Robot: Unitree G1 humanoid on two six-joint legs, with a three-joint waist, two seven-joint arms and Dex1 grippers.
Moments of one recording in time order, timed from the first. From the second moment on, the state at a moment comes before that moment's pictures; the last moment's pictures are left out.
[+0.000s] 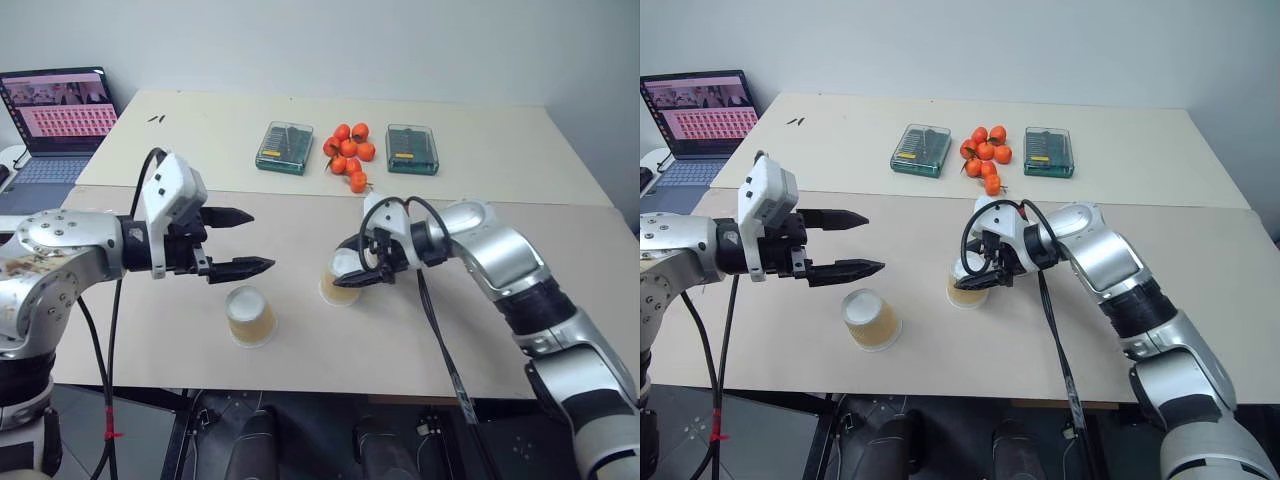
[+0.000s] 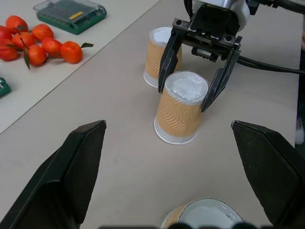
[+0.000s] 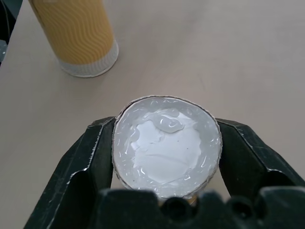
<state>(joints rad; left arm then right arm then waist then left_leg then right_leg) -0.51 0.96 0.20 -0.47 -0.75 0.96 -0.91 -0.93 -0.58 0.43 0.19 0.21 0.45 1.20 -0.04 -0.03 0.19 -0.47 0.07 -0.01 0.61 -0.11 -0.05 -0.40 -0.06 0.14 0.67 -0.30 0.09</state>
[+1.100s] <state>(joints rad) -0.66 0.93 0.05 -0.37 -0.77 0.94 -0.95 -0.81 -0.88 0.06 0.29 0.25 0.42 1.26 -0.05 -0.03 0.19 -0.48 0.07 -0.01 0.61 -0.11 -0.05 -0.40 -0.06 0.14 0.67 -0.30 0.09</state>
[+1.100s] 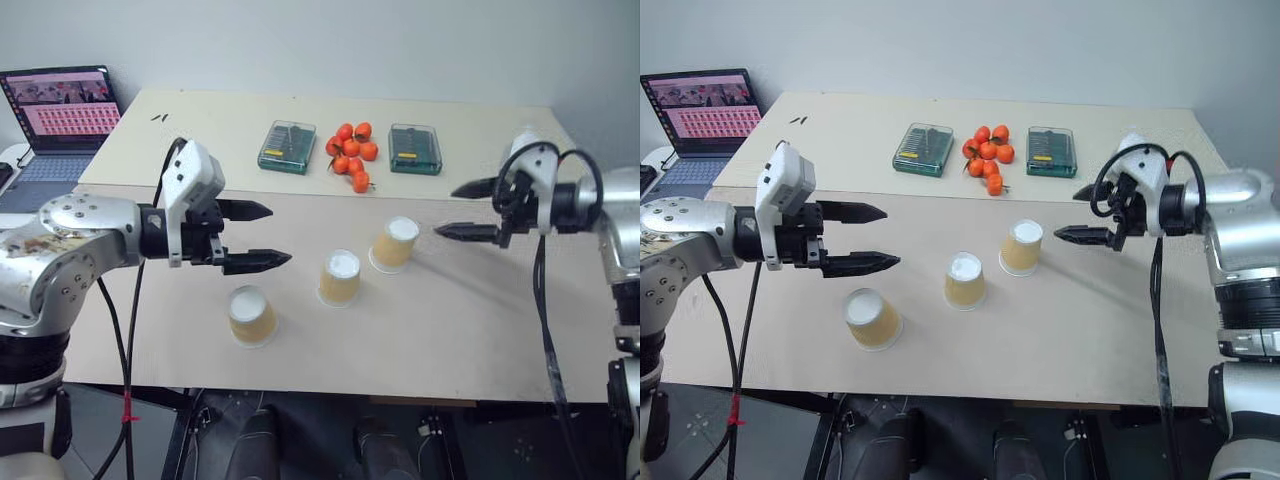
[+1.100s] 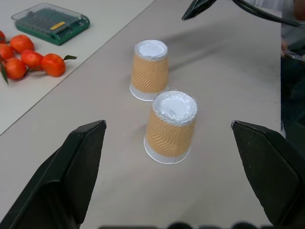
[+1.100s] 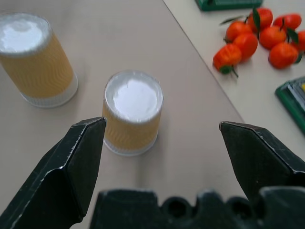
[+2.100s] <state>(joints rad) -0.62 0.94 0.11 -0.44 -0.78 0.97 -0.83 -1.01 -0.59 0.15 0.68 0.15 0.26 1.30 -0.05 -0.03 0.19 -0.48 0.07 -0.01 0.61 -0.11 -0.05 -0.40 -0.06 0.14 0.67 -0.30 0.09</state>
